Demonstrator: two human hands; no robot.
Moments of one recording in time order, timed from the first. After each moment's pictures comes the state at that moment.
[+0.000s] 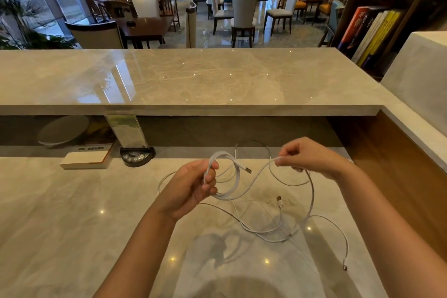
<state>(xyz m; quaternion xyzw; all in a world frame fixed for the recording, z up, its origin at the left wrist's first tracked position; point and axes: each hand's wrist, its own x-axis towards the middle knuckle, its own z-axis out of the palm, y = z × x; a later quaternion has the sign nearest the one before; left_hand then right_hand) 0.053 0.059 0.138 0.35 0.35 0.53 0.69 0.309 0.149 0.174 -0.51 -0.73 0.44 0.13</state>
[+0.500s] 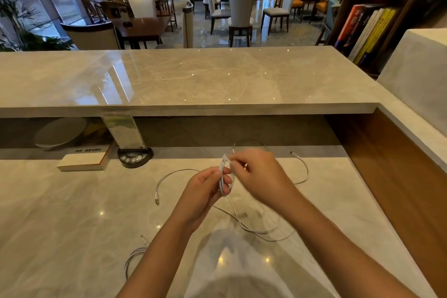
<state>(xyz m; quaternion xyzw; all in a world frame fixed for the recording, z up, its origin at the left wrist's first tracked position) 0.085 0.056 0.121 0.38 0.49 0.51 0.60 0.220 0.083 0.181 -0.48 -0.82 0.22 0.23</state>
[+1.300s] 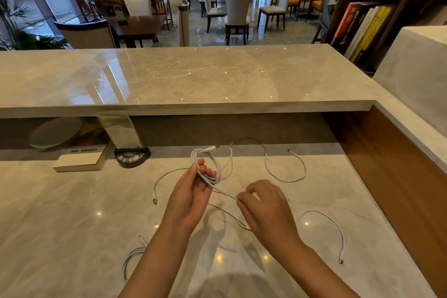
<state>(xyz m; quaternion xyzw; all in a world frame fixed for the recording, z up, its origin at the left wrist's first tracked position) 0.082 0.058 0.118 0.05 0.31 0.68 0.66 0.247 0.049 0.085 -0.44 -0.84 -0.04 0.32</state>
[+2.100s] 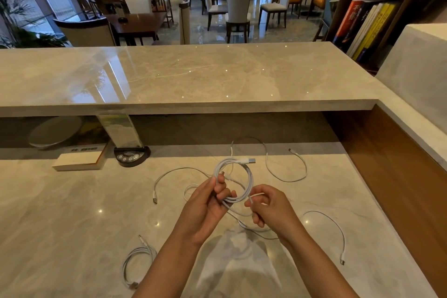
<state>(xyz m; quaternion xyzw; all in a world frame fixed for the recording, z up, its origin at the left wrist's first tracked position) 0.099 0.045 0.105 0.15 0.30 0.61 0.72 0.252 0.062 0.095 -0.57 -0.48 0.58 0.33</state>
